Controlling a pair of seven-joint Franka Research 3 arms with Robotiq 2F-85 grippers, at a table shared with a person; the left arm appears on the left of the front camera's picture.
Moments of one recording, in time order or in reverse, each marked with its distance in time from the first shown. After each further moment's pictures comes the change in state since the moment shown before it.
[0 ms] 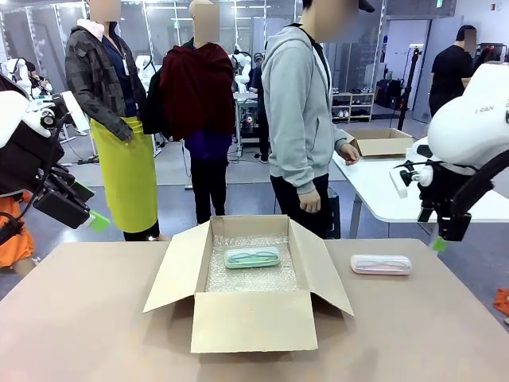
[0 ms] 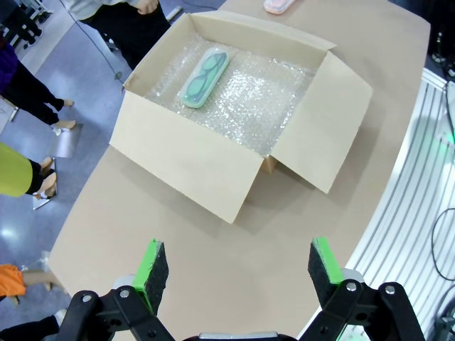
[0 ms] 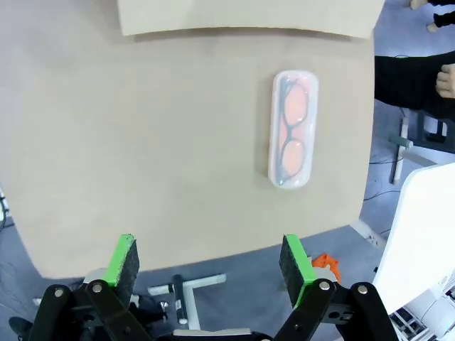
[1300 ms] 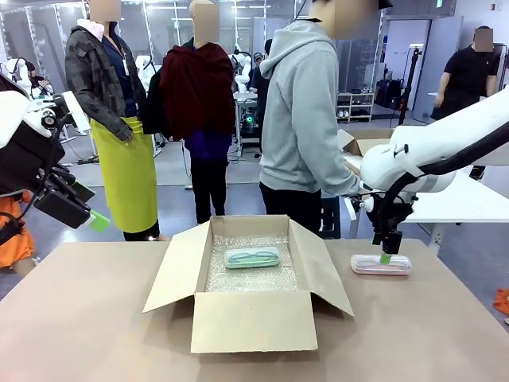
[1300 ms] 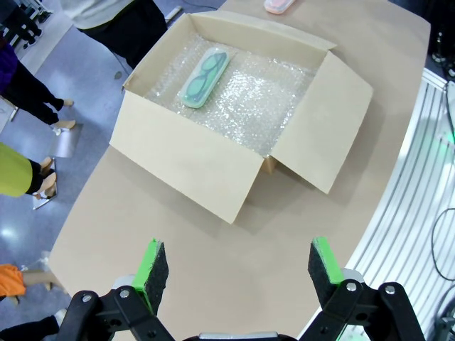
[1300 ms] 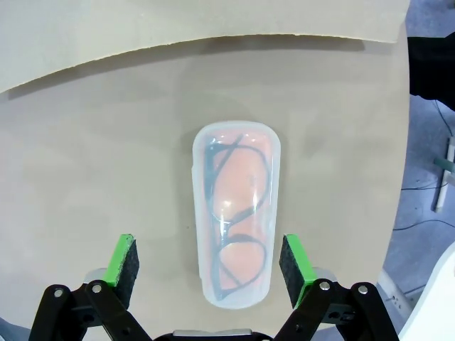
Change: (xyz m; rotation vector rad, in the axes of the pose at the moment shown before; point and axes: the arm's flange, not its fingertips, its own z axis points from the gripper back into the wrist) left arm 0.000 0.000 0.000 0.000 0.000 0.000; right arm 0.037 -0.125 -0.157 0.188 0.007 -0.022
